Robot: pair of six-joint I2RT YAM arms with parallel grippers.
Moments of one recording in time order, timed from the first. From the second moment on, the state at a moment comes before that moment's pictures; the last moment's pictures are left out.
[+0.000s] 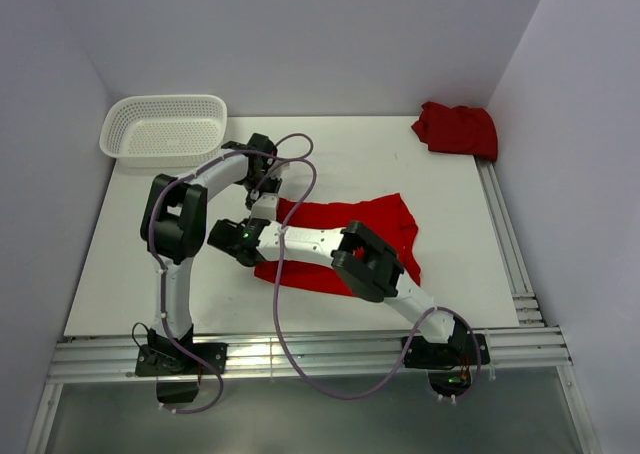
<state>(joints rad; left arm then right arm) -0.39 2.13 1.63 -0.89 0.24 -0.09 1.15 2.38 1.96 -0.87 0.76 1.19</state>
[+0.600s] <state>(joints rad) -0.29 2.12 1.70 -0.92 0.45 -0.03 1.02 1.98 1.11 0.11 0.40 1.26</state>
